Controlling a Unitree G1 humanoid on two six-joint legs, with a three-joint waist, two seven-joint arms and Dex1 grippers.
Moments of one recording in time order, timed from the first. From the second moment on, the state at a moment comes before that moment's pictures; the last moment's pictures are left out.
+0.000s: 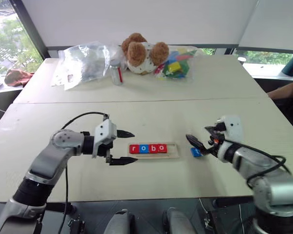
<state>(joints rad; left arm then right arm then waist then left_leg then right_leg) -0.37 0.71 -0.13 -0.18 -0.42 0.36 -1.22 -0.08 -0.65 -0.19 -0.50 0.31 0.82 0.83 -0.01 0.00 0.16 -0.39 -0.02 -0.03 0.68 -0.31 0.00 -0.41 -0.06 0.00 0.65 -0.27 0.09</state>
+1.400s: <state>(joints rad) -0.30 0.80 -0.05 -0.21 -0.41 0.39 -1.15 -0.69 -0.72 0.19 0.39 0.10 0.01 1.48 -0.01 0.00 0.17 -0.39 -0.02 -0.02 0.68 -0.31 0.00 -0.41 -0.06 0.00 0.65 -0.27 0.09</state>
